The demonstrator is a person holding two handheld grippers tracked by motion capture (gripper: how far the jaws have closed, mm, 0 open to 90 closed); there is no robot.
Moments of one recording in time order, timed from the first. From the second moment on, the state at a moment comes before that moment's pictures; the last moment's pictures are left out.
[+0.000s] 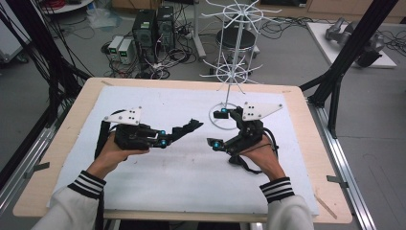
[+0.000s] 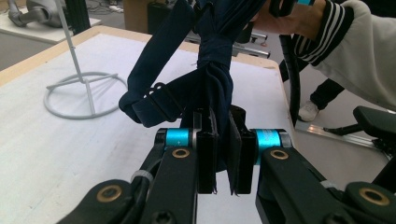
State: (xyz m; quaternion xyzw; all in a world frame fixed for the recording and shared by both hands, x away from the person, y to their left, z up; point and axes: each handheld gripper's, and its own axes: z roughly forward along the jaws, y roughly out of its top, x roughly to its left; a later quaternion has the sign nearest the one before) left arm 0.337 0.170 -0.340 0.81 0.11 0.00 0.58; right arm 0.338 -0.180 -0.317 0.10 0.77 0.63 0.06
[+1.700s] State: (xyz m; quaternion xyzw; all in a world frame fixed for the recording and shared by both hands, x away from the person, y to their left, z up) left arm 0.337 0.162 -0.338 0.82 0.10 0.00 0.57; right arm 0.335 -0.147 -0.308 -0.02 0.81 0.58 0.07
